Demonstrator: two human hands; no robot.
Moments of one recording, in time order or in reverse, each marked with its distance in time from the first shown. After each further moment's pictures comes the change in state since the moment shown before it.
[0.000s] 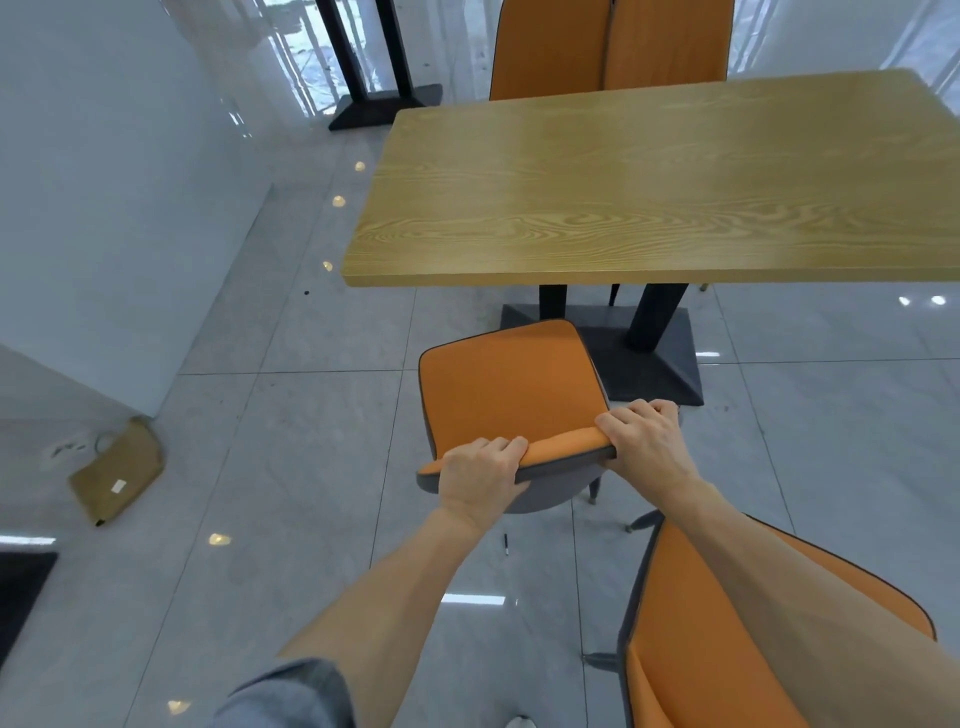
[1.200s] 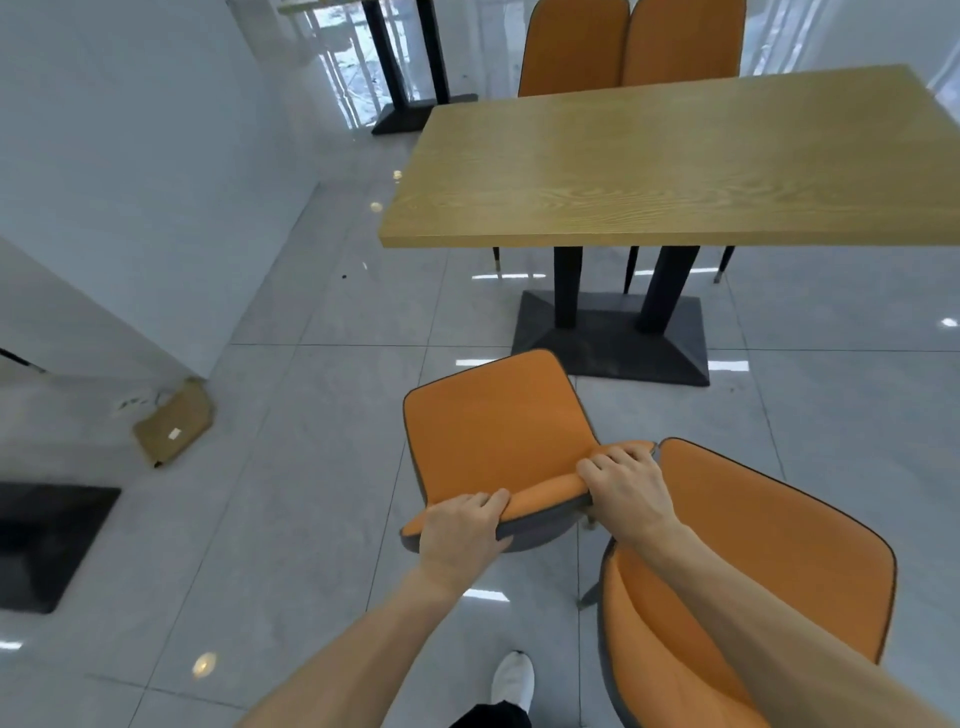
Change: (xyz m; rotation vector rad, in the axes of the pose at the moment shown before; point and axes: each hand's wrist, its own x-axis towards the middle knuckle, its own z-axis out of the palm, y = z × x) left_hand -0.191 0.086 -0.038 -0.016 -0.039 -0.134; right_hand -0.166 -0.070 -0.011 -0.073 -0.099 -0.095
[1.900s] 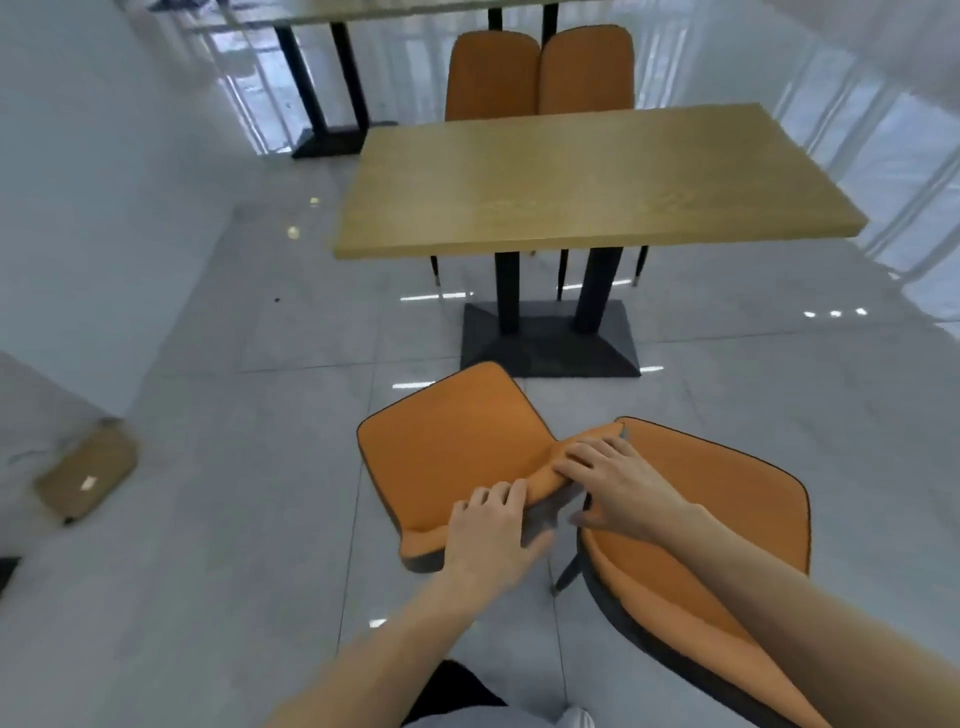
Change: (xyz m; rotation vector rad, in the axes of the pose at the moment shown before) left_hand -0.040 0.023 -0.034 -0.127 -0.207 0.070; right_hand -0.051 -0.037 -0.054 0.006 -0.199 -0.102
